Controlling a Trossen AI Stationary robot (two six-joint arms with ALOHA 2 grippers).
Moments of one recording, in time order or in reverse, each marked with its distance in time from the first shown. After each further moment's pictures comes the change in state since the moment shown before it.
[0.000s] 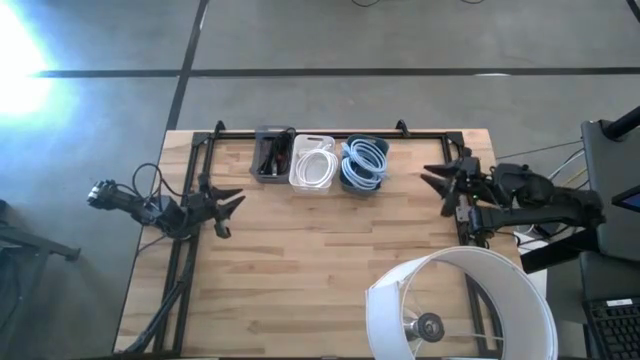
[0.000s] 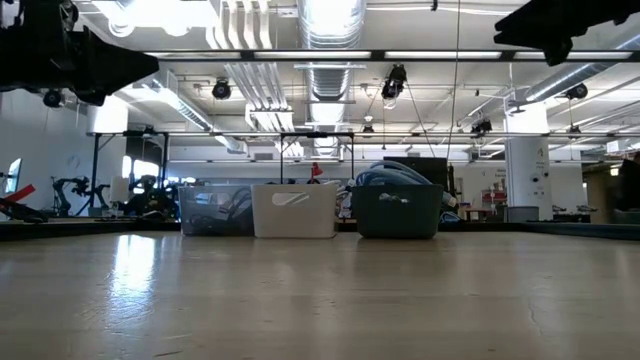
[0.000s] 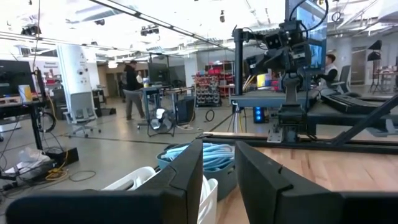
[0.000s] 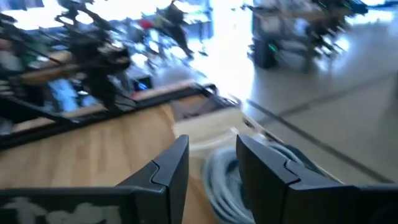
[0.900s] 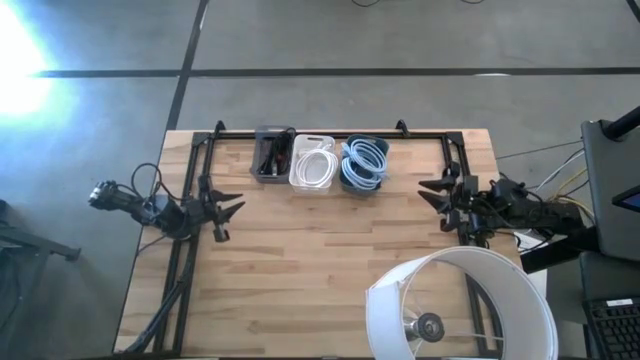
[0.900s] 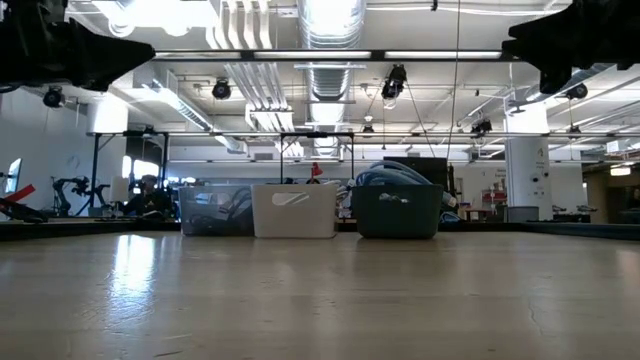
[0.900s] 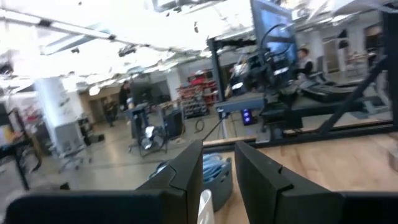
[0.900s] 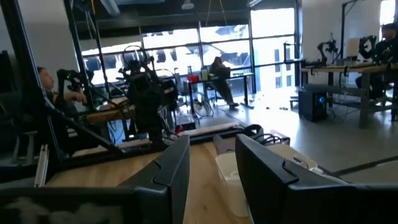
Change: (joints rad) left arm 0.000 -0.025 -0.003 -0.005 0.111 0.147; right arm 0.000 -0.318 -0.396 0.402 -0.196 -0.083
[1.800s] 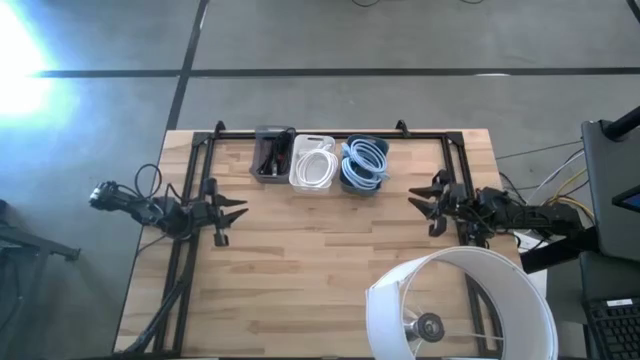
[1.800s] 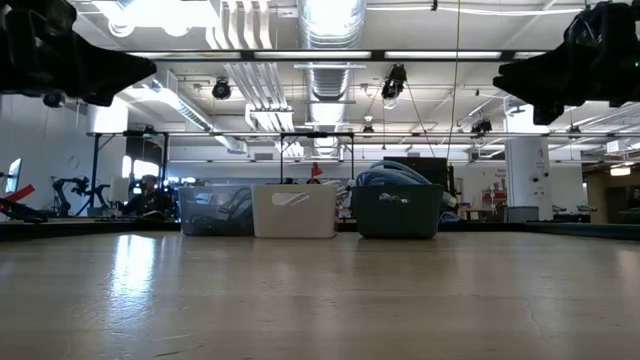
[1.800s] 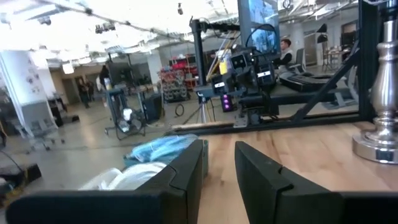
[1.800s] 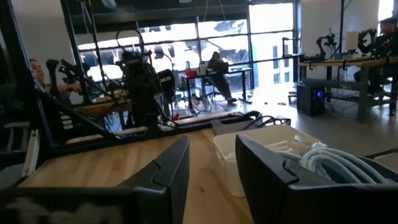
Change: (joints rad) left arm 0.004 -0.017 0.000 -0.113 0.061 -0.128; right arm 0.000 -0.026 -0.194 0.160 0.012 0.001
